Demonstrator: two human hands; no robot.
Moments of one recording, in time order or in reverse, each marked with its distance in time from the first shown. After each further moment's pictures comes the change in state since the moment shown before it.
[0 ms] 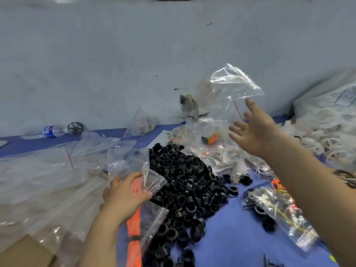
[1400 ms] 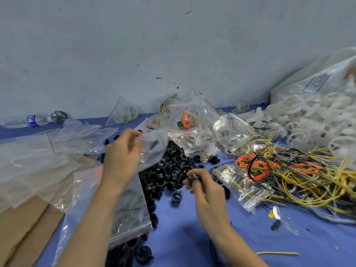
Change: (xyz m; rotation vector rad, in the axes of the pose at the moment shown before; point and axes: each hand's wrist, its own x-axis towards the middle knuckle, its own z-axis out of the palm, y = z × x) left_hand -0.045 0.089 0.021 -0.341 0.389 0.437; right_hand -0.119 0.147 -0.052 -0.742 0.016 -0.570
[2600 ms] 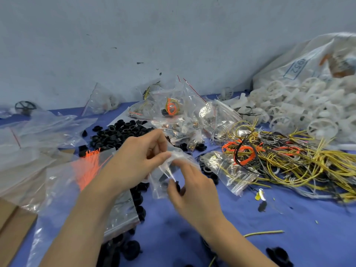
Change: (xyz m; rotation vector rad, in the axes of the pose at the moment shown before) left_hand -0.018 0.029 0.014 -0.062 -0.579 0.295; right_hand -0.005 -0.017 -0.003 -0.537 0.005 -0.212
